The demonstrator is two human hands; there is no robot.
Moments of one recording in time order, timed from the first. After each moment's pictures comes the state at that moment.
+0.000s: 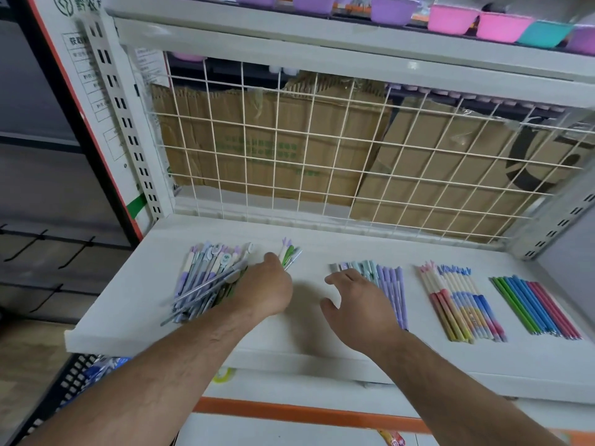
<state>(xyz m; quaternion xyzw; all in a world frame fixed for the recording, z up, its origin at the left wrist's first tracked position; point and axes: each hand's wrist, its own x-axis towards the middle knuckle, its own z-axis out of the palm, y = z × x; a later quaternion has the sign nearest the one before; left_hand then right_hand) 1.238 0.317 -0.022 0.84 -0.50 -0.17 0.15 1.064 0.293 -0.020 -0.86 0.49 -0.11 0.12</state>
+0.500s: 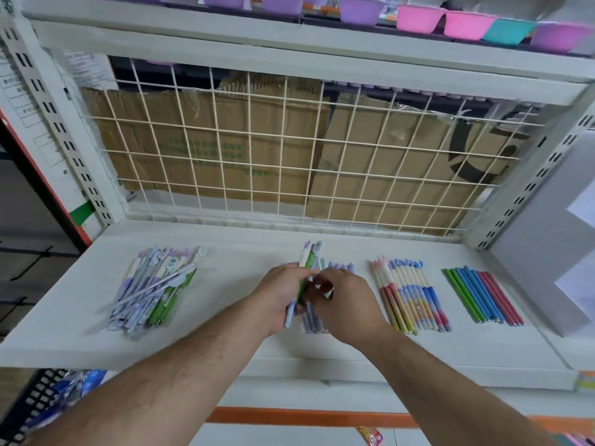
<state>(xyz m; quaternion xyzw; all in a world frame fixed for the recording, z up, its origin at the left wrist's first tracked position) 1.126 0.286 -0.008 0.57 -0.24 -0.62 0.49 0.995 0.271 -0.006 -0.80 0.52 -0.19 0.24</state>
